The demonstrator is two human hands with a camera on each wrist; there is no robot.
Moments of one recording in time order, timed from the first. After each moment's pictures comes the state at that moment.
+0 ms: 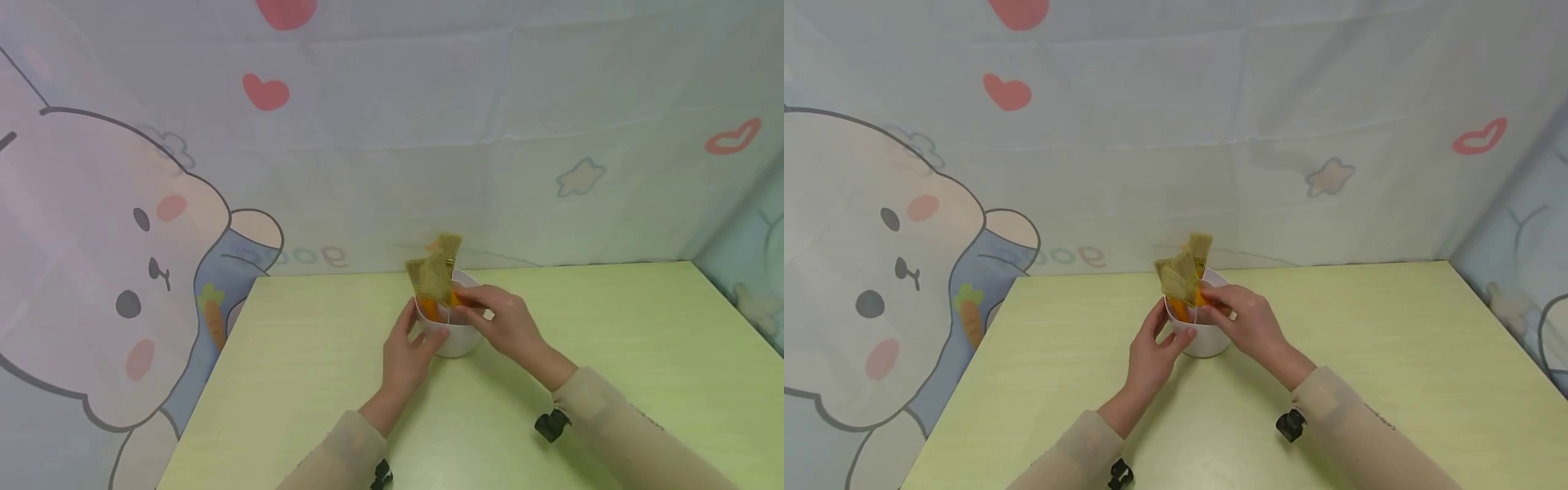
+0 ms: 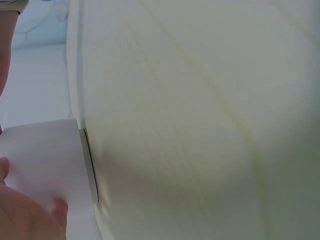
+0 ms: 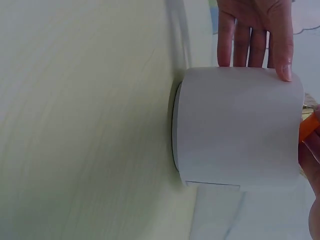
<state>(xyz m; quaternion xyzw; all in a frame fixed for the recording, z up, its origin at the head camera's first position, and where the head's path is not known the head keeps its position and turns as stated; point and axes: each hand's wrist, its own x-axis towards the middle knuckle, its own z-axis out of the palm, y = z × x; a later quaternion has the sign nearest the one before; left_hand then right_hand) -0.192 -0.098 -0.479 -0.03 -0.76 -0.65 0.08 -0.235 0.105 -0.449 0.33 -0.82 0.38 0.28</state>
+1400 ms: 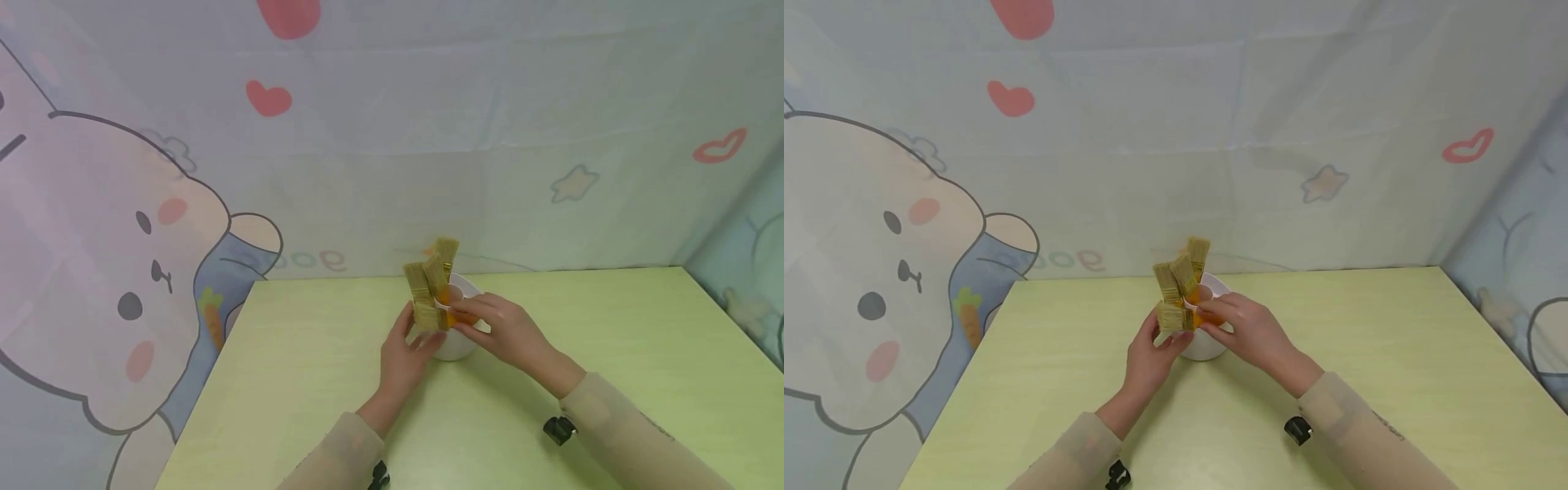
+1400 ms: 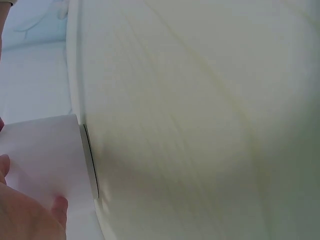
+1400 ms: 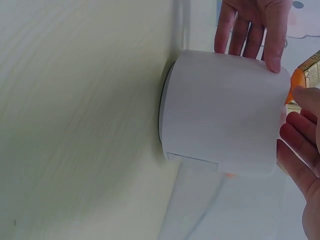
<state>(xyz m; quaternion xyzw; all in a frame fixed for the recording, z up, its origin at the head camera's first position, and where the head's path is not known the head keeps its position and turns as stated) -0.195 -0.099 -0.479 -0.04 -0.77 -0.63 0.08 -0.227 0.115 -0.437 0.41 -0.82 0.26 0.31</state>
